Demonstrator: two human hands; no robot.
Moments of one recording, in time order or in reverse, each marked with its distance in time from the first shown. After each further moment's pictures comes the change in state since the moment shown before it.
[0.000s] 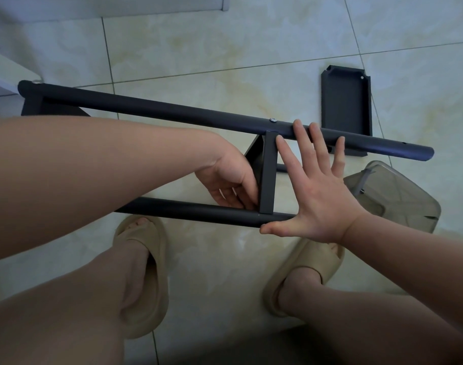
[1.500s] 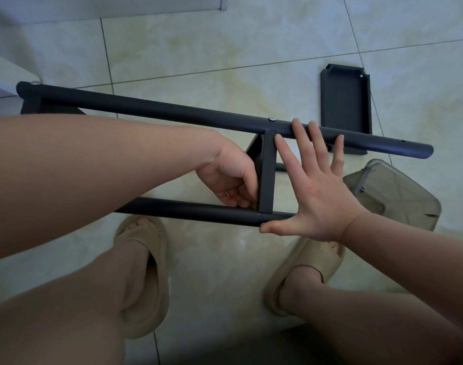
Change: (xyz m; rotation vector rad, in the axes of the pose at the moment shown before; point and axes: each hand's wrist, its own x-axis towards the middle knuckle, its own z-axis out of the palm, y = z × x) left_hand 0.000 0.003 -0.002 -0.113 -0.027 0.029; right_hand 0.000 -0.001 -0.001 0.001 0.000 -0.001
